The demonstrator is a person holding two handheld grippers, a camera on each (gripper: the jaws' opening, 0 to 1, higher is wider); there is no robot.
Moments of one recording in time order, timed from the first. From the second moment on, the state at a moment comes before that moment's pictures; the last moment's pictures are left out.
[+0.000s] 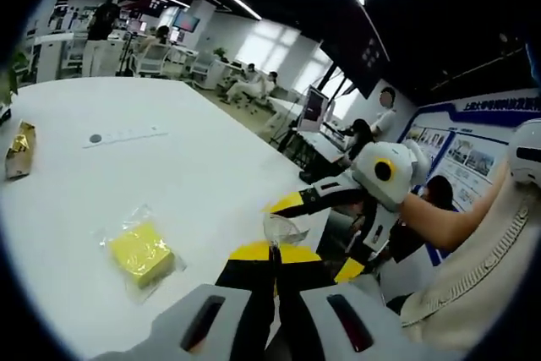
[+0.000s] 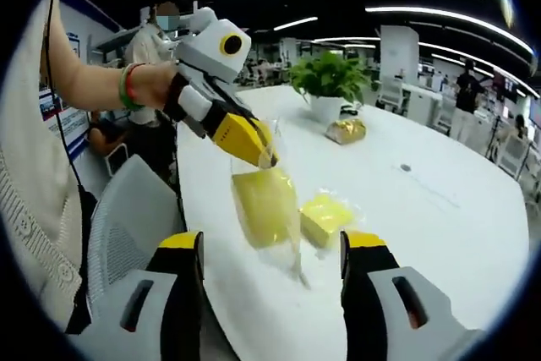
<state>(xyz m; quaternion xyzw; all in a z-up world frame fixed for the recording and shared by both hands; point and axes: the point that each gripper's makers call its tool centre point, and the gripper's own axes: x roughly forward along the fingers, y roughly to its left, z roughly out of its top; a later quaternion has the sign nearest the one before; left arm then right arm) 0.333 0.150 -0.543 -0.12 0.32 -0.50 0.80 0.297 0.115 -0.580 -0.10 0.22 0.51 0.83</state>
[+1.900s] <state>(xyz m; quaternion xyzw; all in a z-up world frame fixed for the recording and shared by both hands) 0.522 0.053 -0.719 -0.31 0.39 -0.28 0.82 0.312 -0.020 -0.639 -0.01 0.33 0.32 0.89</state>
